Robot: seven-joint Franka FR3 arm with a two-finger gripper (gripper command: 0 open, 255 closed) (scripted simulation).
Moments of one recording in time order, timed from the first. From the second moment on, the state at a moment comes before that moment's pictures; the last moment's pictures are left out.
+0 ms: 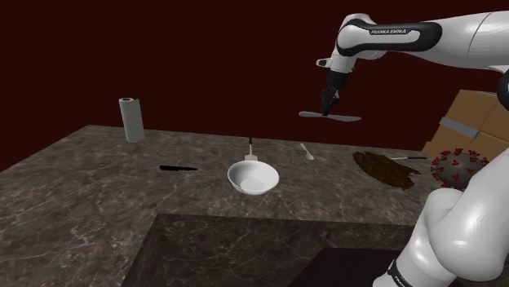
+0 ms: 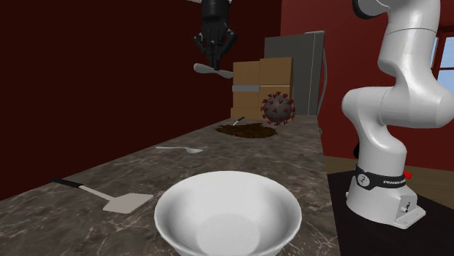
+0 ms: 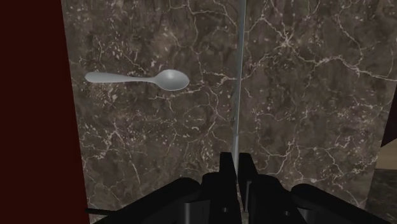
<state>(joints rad) 0.23 -0.22 -0.50 -1.84 -0.06 1.67 -1.13</state>
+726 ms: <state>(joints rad) 0.18 -0.41 -0.50 -1.93 -0.15 1.59 -1.16</state>
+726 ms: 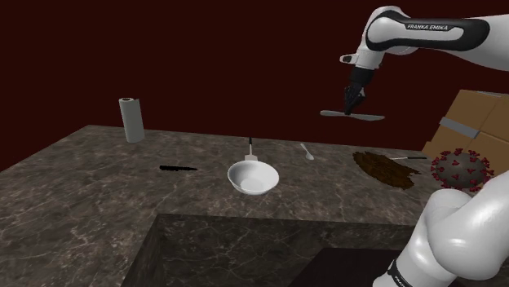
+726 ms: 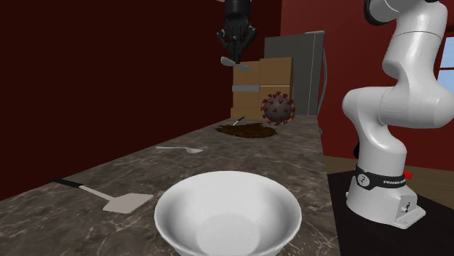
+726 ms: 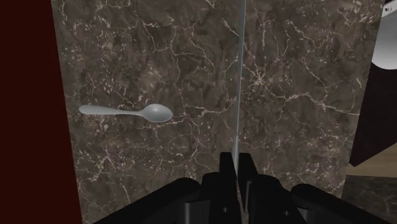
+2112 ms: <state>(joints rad) -0.06 -0.88 -0.62 -2.12 -0.43 1.38 -1.45</state>
